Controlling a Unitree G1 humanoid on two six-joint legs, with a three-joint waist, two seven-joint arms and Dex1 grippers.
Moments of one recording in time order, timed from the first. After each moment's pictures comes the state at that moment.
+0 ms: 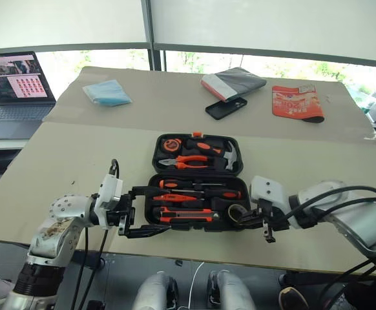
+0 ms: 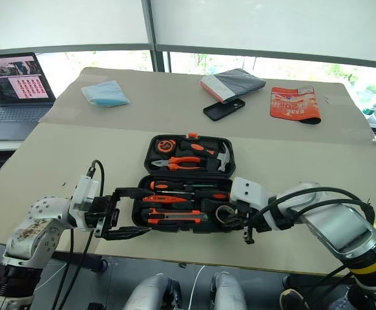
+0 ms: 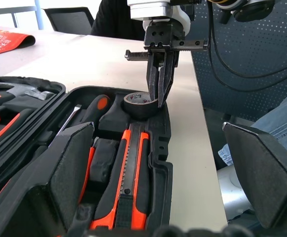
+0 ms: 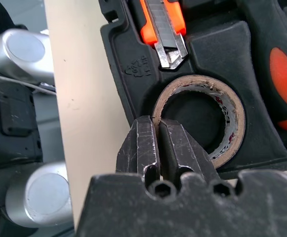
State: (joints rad) left arm -0.15 0.64 0.02 -0.18 -0.59 0.20 -1.36; right arm -0.41 -1.03 0.32 -0.51 0.45 0.92 1.04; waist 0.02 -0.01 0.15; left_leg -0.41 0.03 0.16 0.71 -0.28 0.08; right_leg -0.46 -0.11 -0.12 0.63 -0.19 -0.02
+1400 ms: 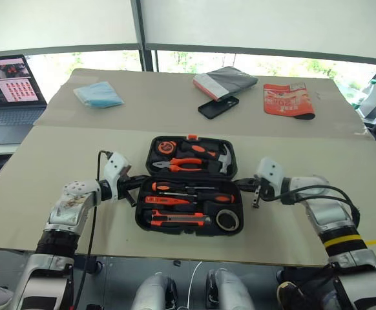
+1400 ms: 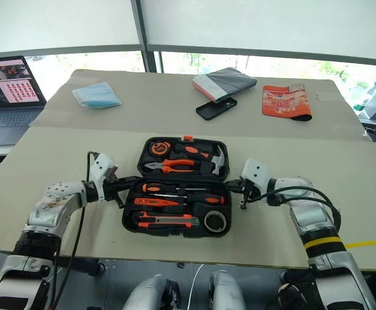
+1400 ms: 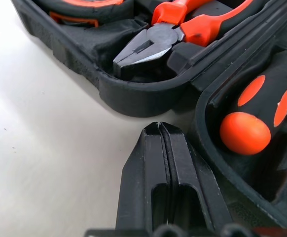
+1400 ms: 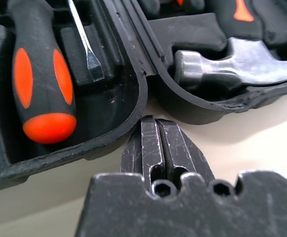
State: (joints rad) left arm -0.43 0.58 -0.03 0.28 -0.28 0.31 -0.98; right arm -0.43 -0.65 0.14 0.21 0.14 0.11 1.07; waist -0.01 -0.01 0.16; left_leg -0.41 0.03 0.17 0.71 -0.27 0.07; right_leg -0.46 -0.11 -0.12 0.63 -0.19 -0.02
